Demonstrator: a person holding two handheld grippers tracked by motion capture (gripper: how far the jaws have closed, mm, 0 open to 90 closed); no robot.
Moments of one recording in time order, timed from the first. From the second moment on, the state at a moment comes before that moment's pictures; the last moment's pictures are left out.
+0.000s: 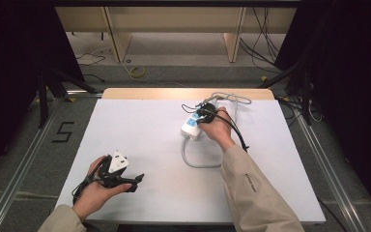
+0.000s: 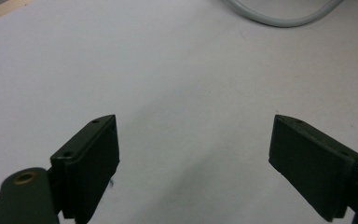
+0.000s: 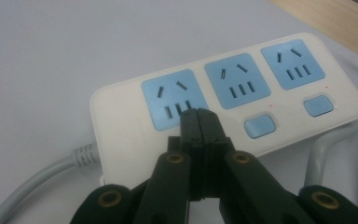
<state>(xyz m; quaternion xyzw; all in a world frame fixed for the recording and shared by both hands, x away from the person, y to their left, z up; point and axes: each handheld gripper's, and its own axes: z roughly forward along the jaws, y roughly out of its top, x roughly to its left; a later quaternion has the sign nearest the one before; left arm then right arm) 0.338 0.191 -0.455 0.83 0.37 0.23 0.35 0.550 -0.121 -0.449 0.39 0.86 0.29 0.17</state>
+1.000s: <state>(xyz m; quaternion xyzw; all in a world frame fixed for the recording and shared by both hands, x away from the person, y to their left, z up) 0.337 0.188 -0.455 0.83 0.37 0.23 0.35 0.549 -0.116 -0.451 0.40 0.86 0.27 0.17</state>
